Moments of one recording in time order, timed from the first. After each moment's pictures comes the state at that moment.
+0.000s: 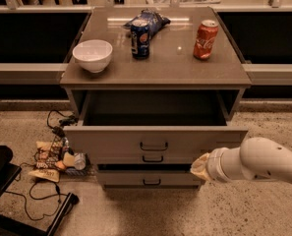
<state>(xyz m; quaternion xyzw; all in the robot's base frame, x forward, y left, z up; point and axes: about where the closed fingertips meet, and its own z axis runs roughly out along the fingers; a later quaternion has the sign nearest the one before) 0.480 -0.177 0.590 -0.55 0.78 0.07 0.29</state>
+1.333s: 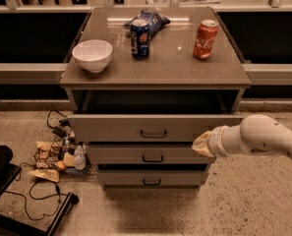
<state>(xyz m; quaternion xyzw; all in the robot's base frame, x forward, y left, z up) 0.566 -0.195 0.598 -0.55 0.77 0.06 0.33</state>
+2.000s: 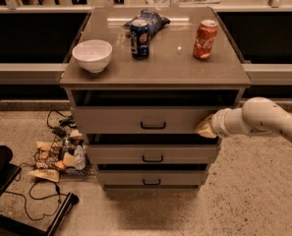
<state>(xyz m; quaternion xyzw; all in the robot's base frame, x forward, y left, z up) 0.646 -0.226 0.605 -0.52 0.77 0.05 0.36</state>
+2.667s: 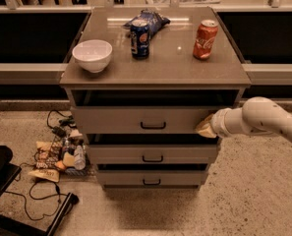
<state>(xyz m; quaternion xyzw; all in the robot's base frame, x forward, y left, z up) 0.646 -0.226 0.605 -0.52 0.77 0.05 0.36</state>
